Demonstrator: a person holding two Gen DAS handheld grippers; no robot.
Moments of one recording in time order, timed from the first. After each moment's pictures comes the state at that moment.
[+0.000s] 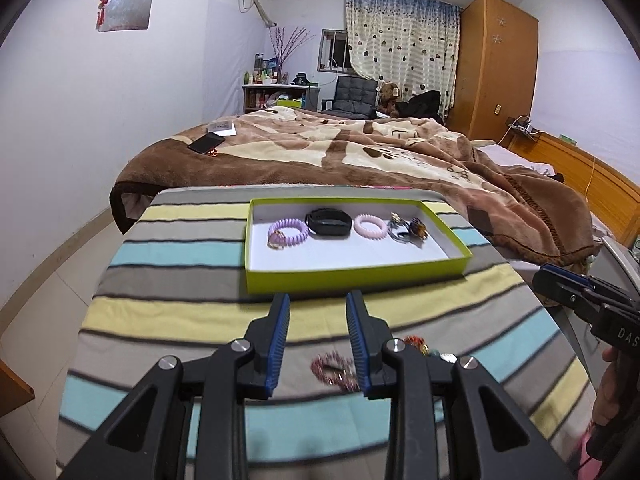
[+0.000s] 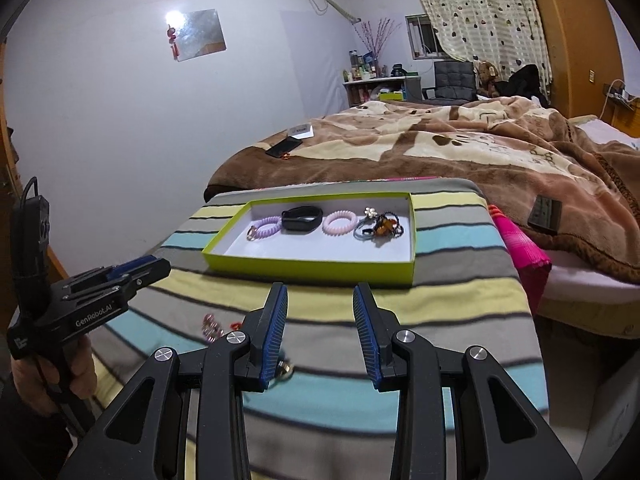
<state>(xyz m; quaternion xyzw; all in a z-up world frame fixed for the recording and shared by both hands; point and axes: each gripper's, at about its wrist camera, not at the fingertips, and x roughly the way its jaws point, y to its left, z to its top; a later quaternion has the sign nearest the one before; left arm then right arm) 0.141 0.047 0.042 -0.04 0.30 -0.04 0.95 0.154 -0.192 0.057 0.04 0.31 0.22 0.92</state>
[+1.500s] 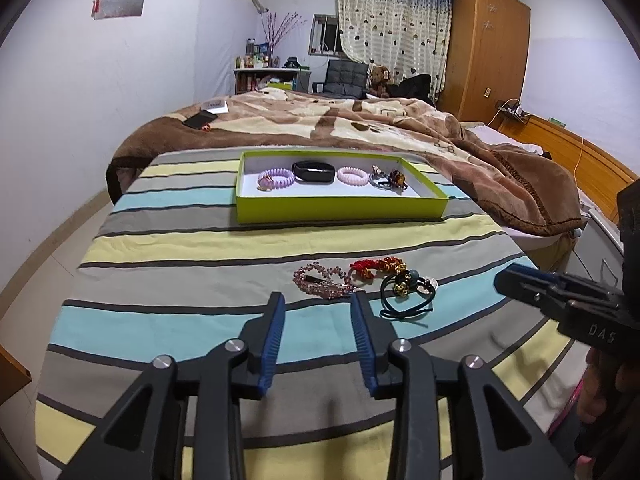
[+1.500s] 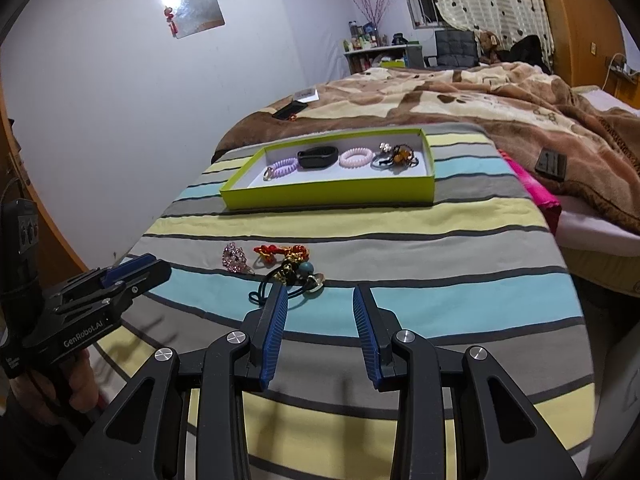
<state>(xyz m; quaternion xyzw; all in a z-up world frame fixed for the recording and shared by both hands) 0.092 0.037 0.010 -0.04 0.33 -0.06 0.94 0.120 -0.179 0.015 0.05 0.36 0.23 0.90</state>
